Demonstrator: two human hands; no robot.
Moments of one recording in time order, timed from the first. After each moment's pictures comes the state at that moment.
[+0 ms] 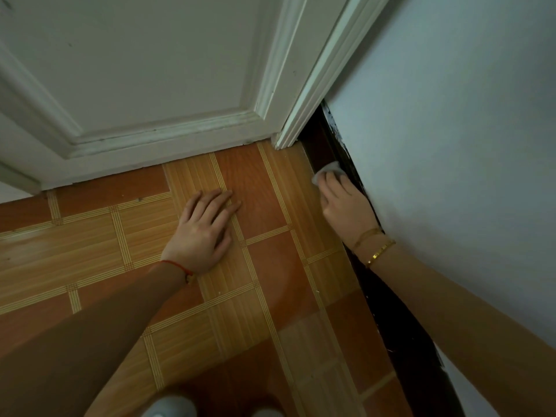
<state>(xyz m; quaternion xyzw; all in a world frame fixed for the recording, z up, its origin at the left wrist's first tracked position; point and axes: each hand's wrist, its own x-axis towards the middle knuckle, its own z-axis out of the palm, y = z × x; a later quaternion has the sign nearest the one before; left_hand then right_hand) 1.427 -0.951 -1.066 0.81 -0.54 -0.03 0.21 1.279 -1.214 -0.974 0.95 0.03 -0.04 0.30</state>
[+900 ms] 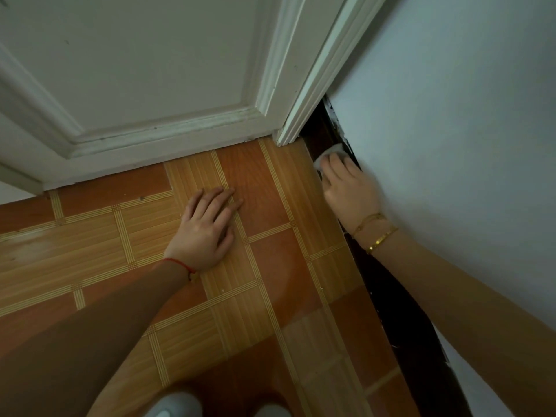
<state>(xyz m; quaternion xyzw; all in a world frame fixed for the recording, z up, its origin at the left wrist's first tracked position) 1.427 -0.951 -1.067 0.81 -0.54 -0.03 0.21 1.299 -1.218 -0.966 0.96 -0.01 0.01 0.29</state>
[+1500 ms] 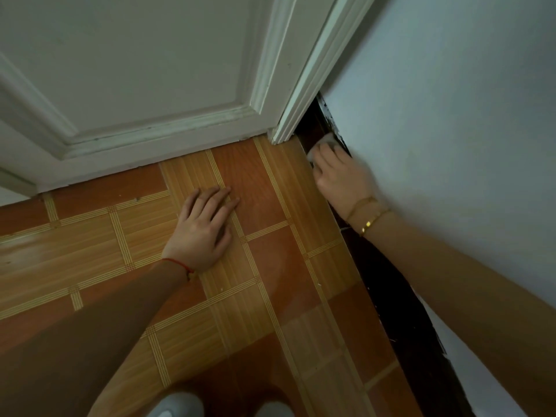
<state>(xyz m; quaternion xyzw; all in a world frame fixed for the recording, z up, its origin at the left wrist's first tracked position) 1.428 -0.951 -1.067 0.81 -0.54 -0.03 0.22 1.311 -1.224 -0.958 0.94 0.01 -0.04 0.35</state>
